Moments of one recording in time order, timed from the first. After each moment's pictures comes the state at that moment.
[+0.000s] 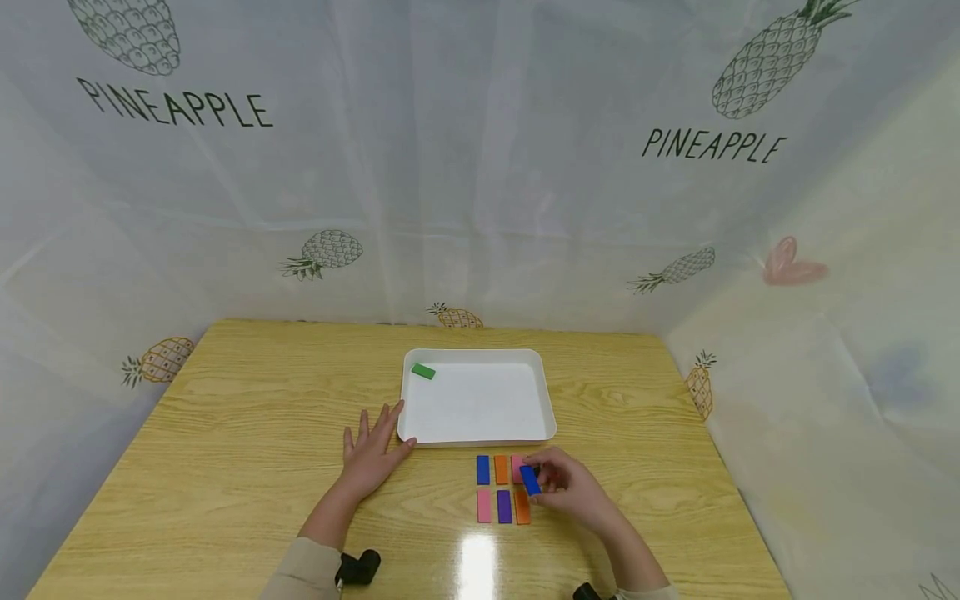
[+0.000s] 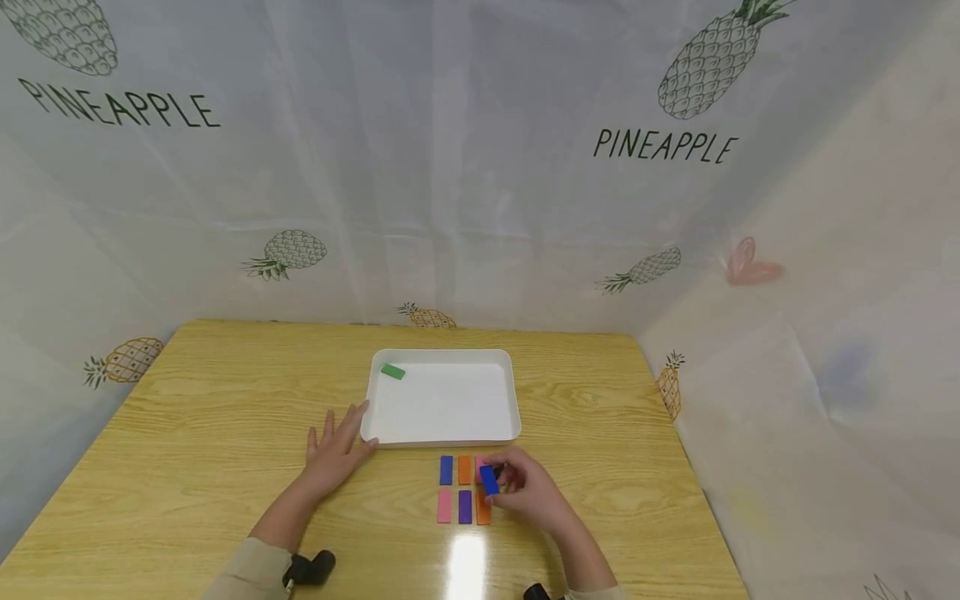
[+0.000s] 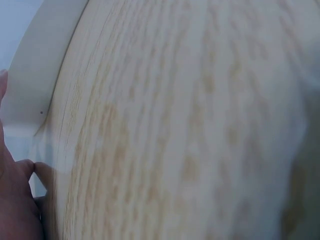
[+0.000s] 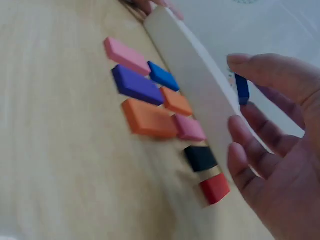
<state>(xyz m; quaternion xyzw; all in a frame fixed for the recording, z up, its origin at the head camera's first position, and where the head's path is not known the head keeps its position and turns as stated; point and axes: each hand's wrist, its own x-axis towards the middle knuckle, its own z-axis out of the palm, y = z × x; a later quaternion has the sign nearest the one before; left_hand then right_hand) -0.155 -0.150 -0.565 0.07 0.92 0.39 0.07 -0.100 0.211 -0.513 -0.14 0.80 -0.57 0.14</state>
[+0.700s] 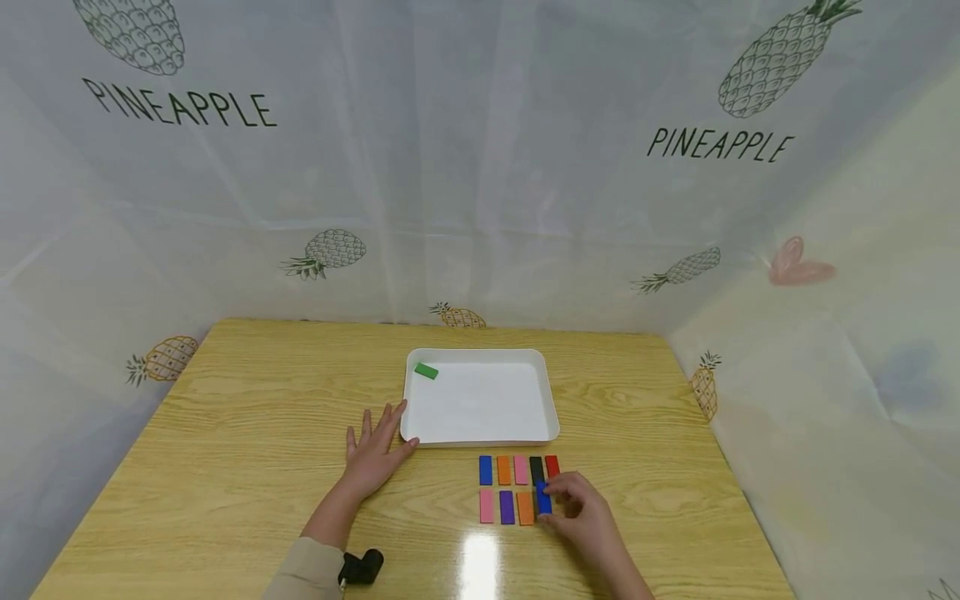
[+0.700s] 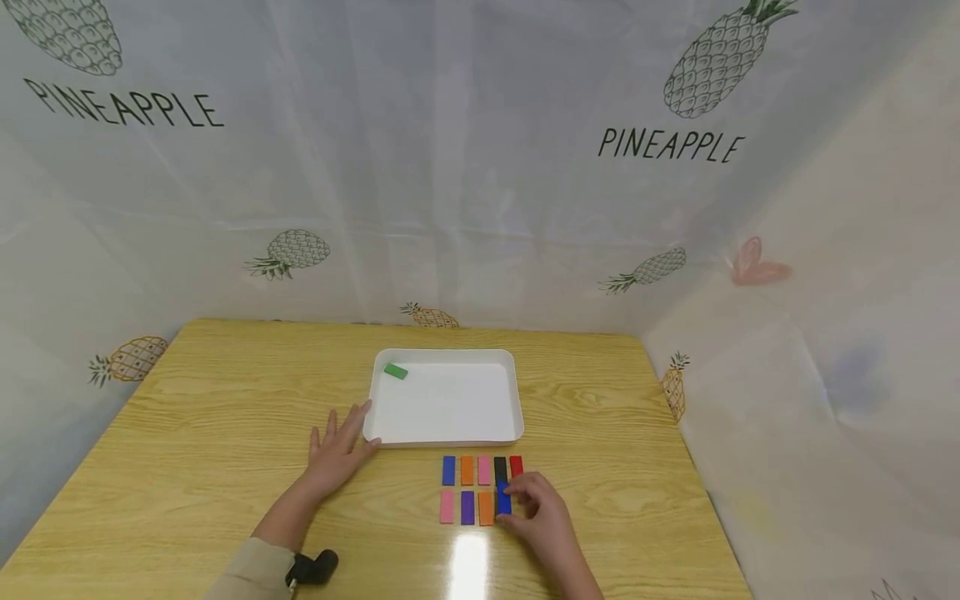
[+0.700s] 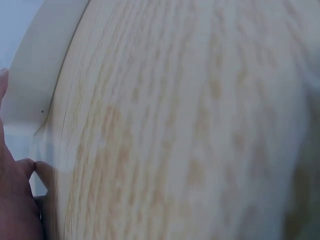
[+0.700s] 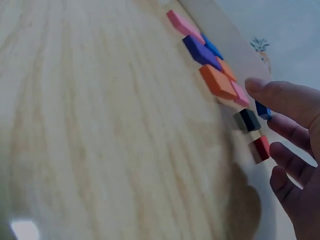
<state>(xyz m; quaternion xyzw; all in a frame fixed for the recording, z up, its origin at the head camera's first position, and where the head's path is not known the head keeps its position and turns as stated) -0.155 -0.152 -0.565 0.07 0.92 0.38 0.07 -0.065 0.208 -0.542 0.00 0.87 -0.49 0.02</state>
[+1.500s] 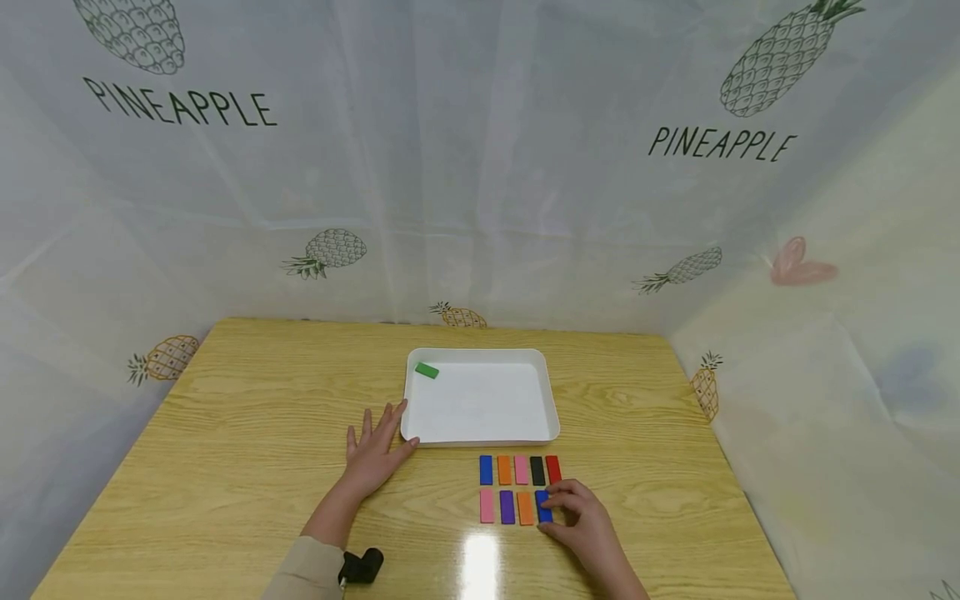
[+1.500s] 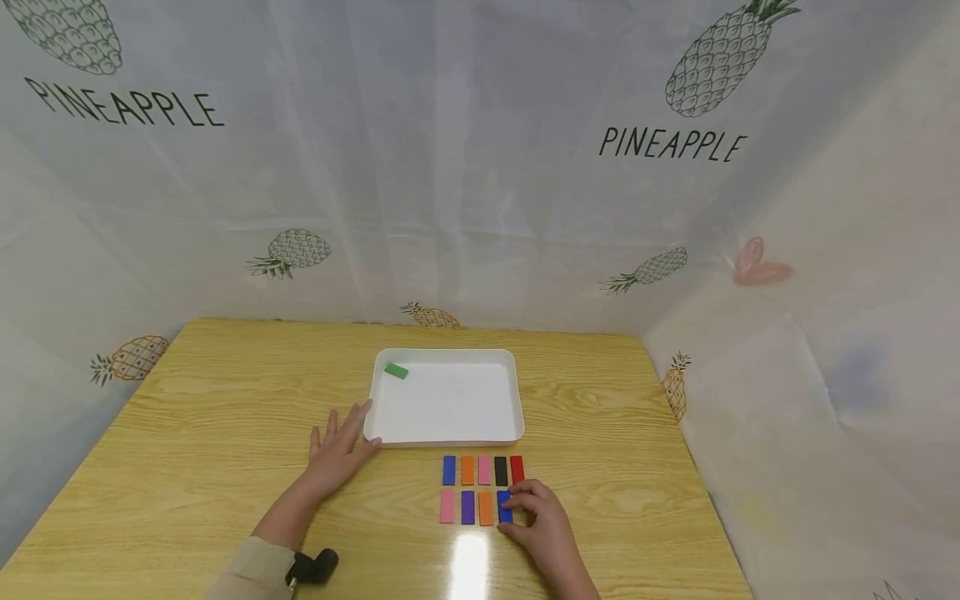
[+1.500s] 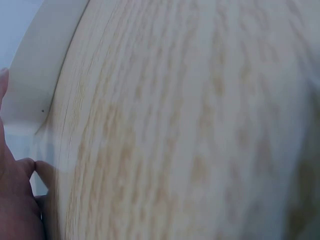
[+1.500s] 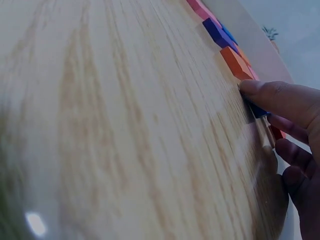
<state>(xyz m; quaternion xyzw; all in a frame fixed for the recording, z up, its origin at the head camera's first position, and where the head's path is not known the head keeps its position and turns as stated) -0.156 -0.151 -0.564 0.07 0.92 0.38 0.06 -0.061 0.212 -0.562 -0.07 0.90 -0.43 -0.03</state>
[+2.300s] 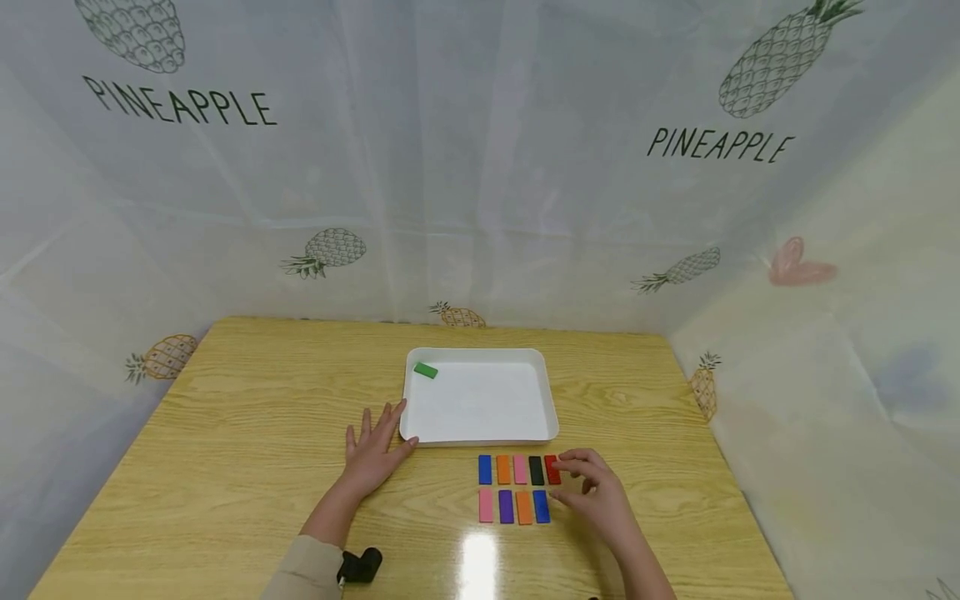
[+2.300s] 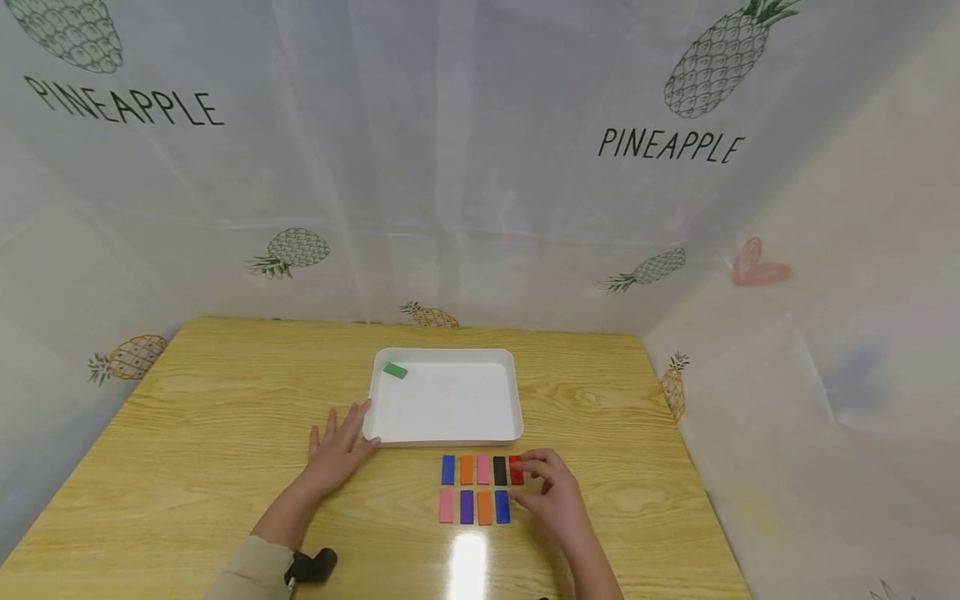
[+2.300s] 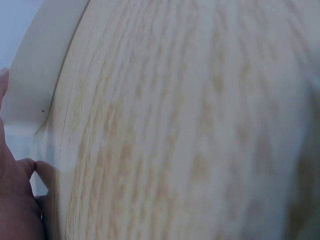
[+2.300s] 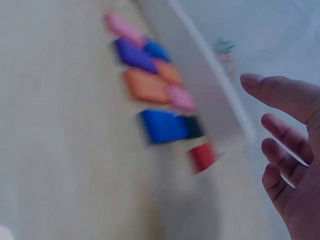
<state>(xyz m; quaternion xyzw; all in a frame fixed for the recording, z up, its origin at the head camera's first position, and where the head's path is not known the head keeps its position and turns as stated) -0.156 -0.150 -0.564 0.07 0.92 0.38 0.06 -0.081 0.217 -0.514 -0.04 0.87 -0.49 -0.04</state>
